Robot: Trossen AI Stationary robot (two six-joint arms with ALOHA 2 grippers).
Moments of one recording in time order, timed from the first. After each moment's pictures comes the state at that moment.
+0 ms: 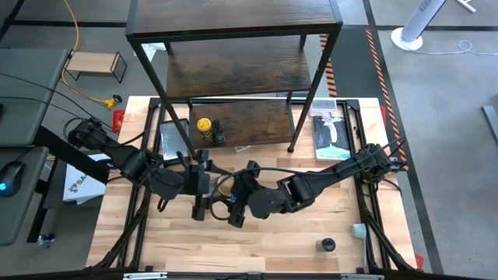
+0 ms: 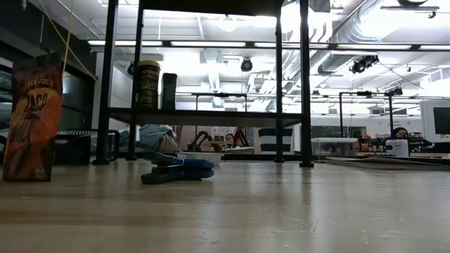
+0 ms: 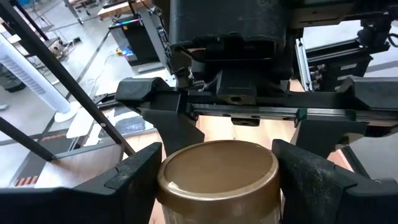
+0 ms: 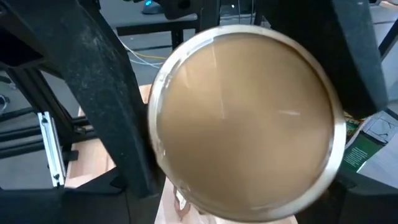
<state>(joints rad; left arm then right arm) -0.53 1.37 1.47 -0.58 -0.58 -0.02 0.41 1.98 1.95 -0.44 0.65 0.30</state>
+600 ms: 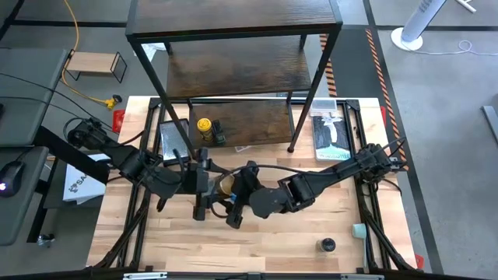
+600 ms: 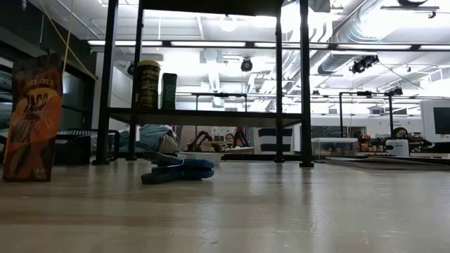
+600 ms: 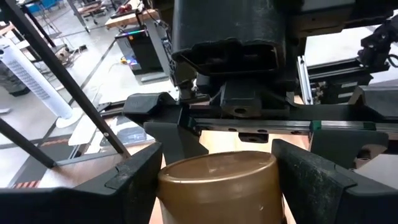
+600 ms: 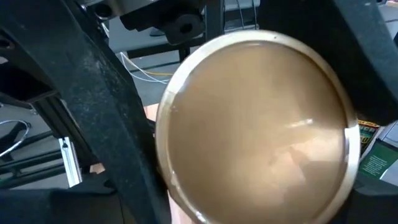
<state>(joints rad) -0.53 1.36 1.48 -0.53 -0.61 -0.01 0.41 1.98 1.95 -0.37 0.63 0.34</state>
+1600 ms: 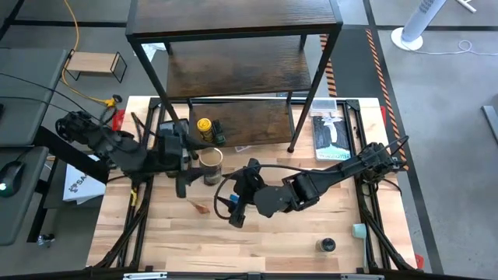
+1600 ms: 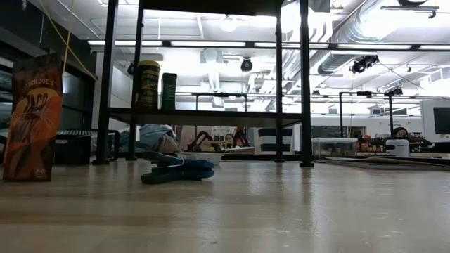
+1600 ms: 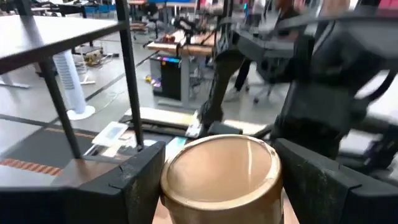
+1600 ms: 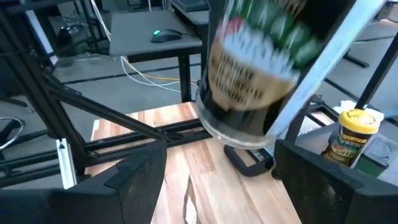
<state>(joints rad) -0.53 1.18 1.48 -0.50 -0.72 -0.20 0.42 1.95 1.95 -0.37 0.65 0.27</state>
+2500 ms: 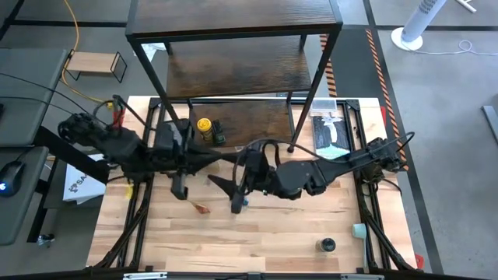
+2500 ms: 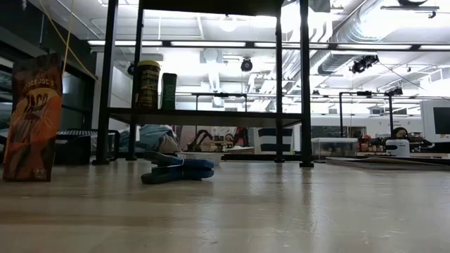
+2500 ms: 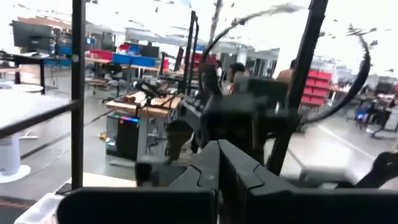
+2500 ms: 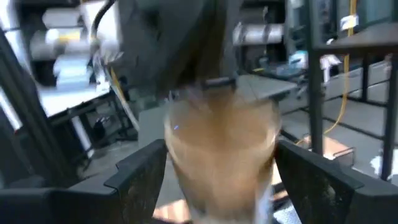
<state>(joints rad) -0.48 1.22 1.47 -0.08 -0.56 -0.08 0.39 1.89 1.95 0.00 0.63 0.20</state>
